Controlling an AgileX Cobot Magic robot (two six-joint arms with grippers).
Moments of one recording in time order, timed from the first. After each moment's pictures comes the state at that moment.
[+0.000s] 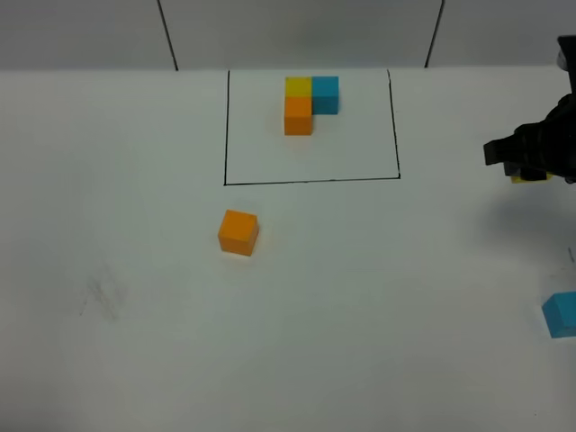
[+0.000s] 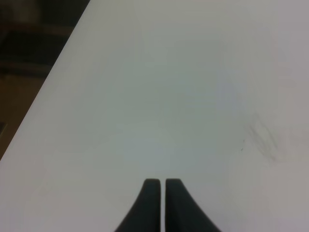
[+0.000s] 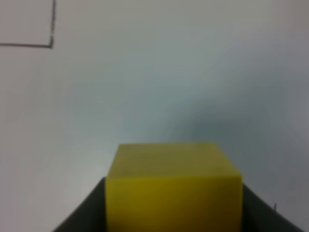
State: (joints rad) left arm 0.09 -0.01 -0.51 0.15 1.07 -0.10; right arm 0.11 1.52 -1.04 0.07 0.63 -0.01
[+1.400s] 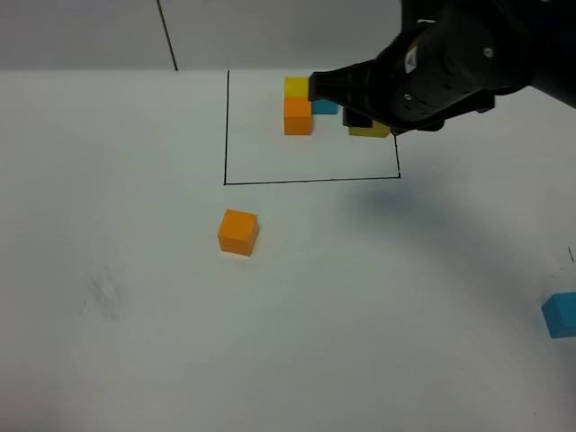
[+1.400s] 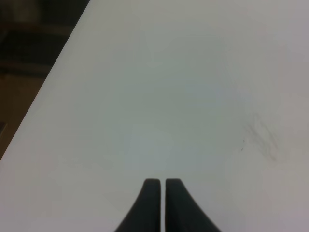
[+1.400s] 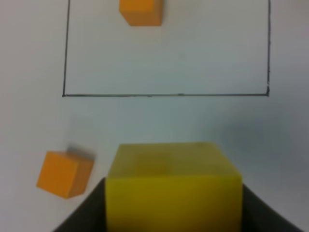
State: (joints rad) left arm 0.09 -0.01 -0.51 0.15 1.07 -0.10; right arm 0.57 1.72 -1.45 -0.12 0.77 0.64
